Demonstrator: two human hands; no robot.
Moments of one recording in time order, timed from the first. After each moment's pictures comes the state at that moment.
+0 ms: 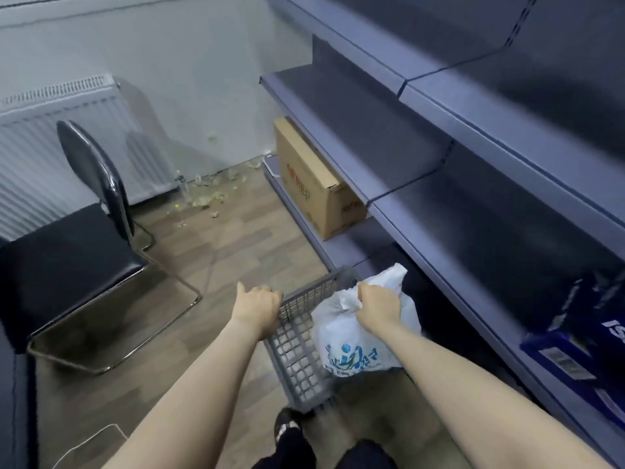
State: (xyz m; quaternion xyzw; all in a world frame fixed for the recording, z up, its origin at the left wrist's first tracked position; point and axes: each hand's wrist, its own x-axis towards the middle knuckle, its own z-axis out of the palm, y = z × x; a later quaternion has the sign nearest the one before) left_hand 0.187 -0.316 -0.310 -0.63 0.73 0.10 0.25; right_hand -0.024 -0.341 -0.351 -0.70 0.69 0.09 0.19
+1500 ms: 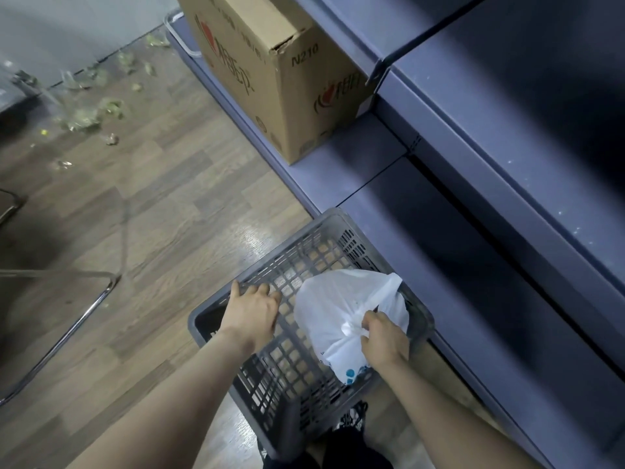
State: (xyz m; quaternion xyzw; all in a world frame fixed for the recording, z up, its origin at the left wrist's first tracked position) left_hand 0.137 -0.475 -0.656 -0.52 0.76 0.20 0.33; right_hand -0.080 -0.410 -0.734 -0.56 0.74 0.17 0.34
